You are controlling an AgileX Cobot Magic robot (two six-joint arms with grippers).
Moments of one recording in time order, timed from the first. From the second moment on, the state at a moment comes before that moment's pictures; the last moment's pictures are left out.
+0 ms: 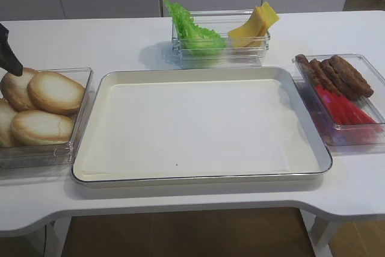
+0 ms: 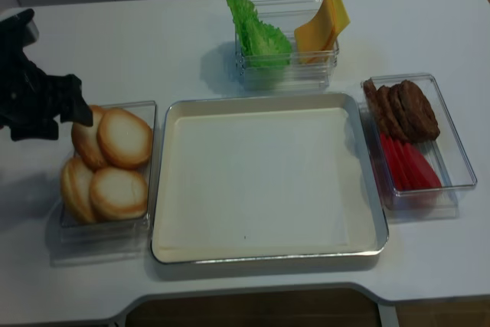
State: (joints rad) left arm 0.21 1.67 -1.26 -0.37 0.93 0.22; right arm -0.03 -0.02 -0.47 0.07 1.14 -0.11
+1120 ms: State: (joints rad) left arm 0.22 1.74 -1.26 -0.45 0.87 0.30; right arm -0.03 -0.02 -0.47 0.07 1.14 -0.11
